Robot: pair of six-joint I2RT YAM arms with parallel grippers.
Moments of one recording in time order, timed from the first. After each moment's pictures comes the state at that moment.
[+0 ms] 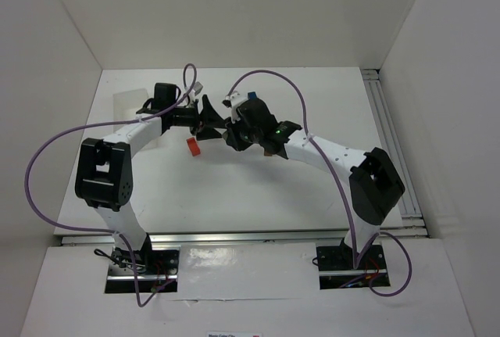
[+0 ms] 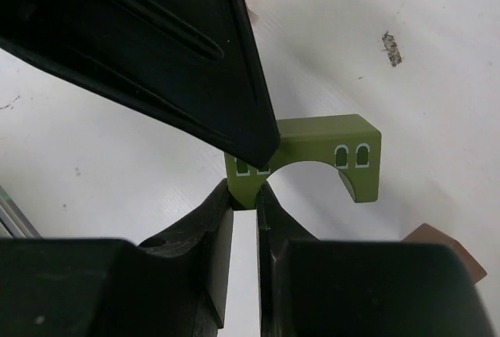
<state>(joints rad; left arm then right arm) -0.13 1.78 1.23 -0.20 1.02 -0.68 0.78 1.71 1.30 -0.19 -0.09 0.16</state>
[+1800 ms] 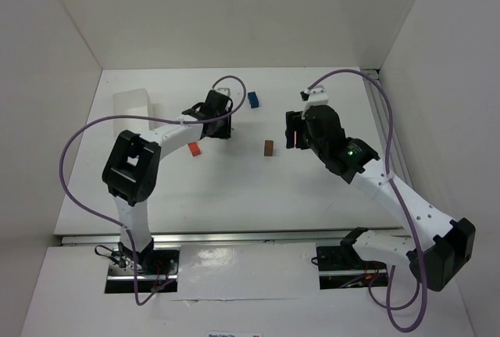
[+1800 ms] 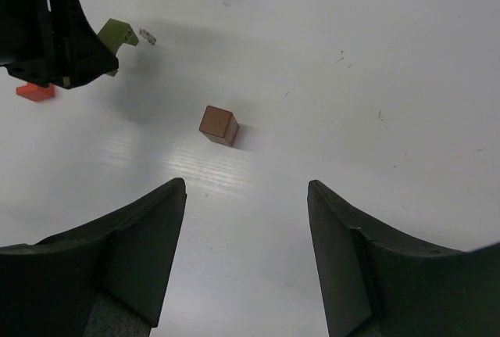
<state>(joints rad) -0.45 1.89 1.35 -0.31 -0.11 -0.37 0.61 1.10 1.06 -0.46 0.33 0.26</state>
